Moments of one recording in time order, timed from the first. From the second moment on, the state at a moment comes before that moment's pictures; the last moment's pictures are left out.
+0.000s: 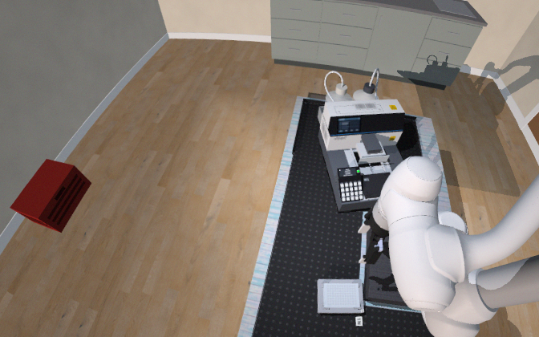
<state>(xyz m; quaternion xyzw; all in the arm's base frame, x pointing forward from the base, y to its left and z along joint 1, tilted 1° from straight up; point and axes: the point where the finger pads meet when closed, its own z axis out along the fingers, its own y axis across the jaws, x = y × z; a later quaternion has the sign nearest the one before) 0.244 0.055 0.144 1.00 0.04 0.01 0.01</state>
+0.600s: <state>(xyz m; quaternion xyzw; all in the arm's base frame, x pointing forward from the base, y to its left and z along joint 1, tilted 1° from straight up) 0.263 0.114 0.118 1.00 0.08 0.01 0.01</state>
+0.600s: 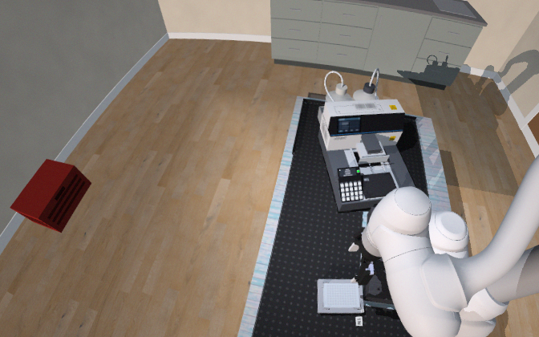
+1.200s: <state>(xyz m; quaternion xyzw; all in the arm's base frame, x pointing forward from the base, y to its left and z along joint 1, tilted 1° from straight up) 0.270 0.189 0.089 1.00 0.08 0.01 0.01</state>
